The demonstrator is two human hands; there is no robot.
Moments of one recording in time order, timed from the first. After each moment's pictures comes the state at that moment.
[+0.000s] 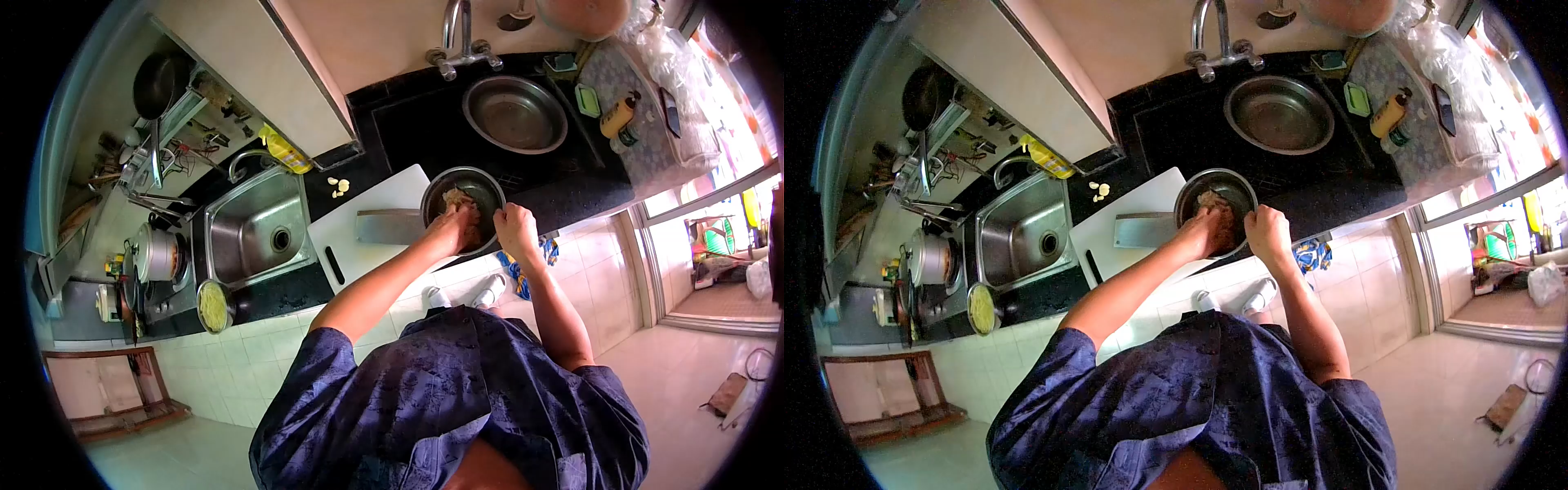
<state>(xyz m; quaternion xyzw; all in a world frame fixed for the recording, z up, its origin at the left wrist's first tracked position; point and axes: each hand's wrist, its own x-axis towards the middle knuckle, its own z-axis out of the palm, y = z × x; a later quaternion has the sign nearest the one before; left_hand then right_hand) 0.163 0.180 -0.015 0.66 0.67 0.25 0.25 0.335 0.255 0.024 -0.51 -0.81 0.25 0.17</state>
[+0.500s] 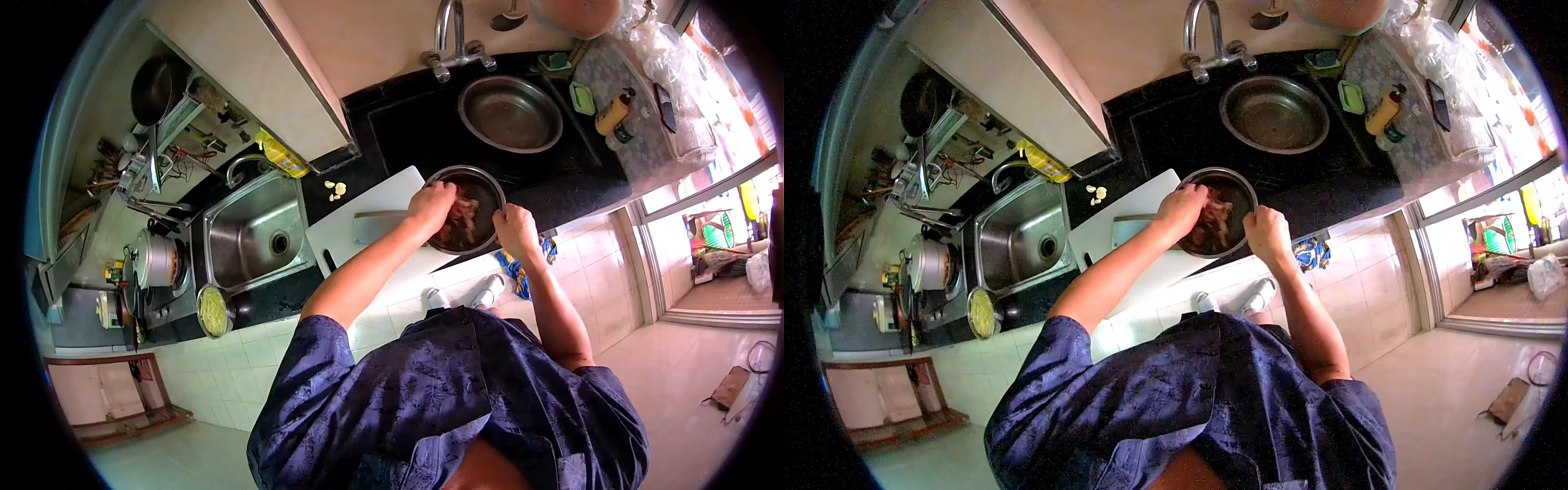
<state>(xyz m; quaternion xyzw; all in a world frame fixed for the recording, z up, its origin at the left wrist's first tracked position) 0.130 0.216 0.003 0.70 0.70 0.13 0.10 0.340 0.256 0.026 -0.52 -0.79 0.28 0.16</state>
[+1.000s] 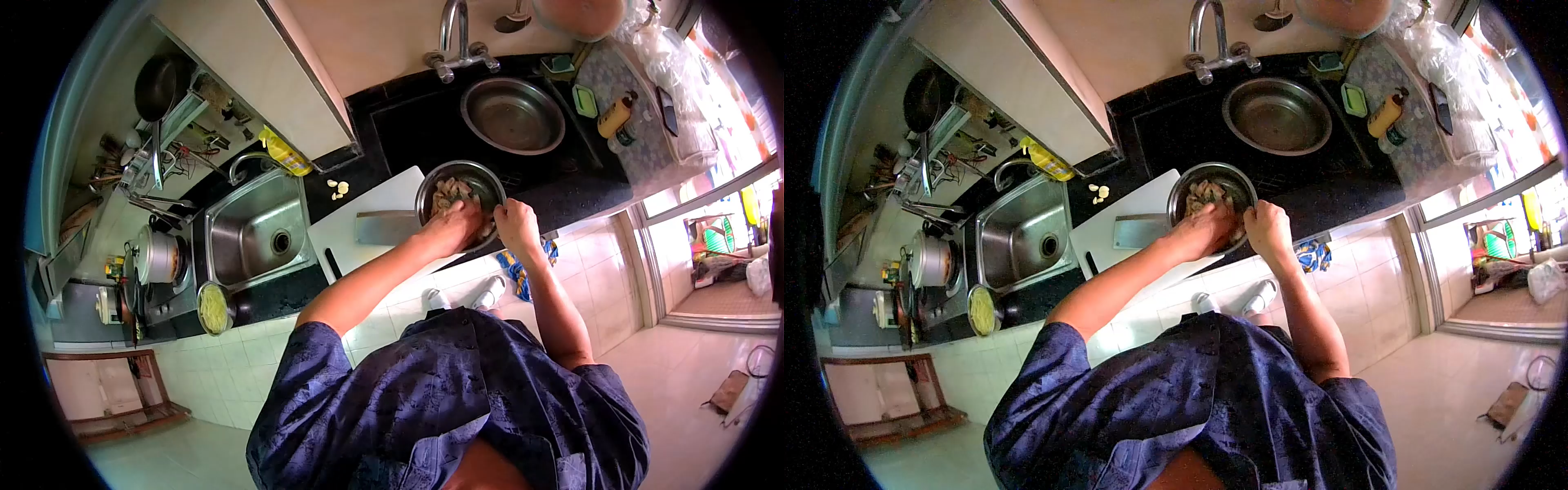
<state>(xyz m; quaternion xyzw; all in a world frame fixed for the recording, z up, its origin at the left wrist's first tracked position) 0.157 0.184 0.024 0.81 0.53 0.20 0.16 0.335 0.256 0.034 -0.51 -0.80 0.26 0.20</state>
